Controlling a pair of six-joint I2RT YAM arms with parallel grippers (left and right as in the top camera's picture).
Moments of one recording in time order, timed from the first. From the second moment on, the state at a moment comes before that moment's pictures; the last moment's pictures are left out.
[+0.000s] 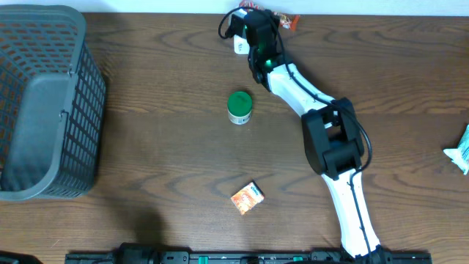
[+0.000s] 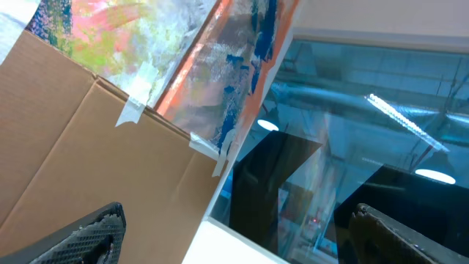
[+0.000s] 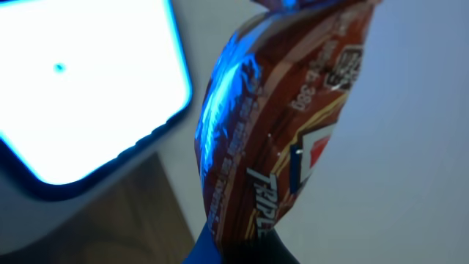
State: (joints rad) left arm -0.11 0.00 0.91 -0.11 -0.66 0.01; right arm 0.44 2.51 1.99 0.17 0.58 -1.29
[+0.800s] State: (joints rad) left arm -0.11 0.00 0.89 -0.10 -0.65 0.01; right arm 0.45 2.42 1.99 -0.24 0.71 -1.34
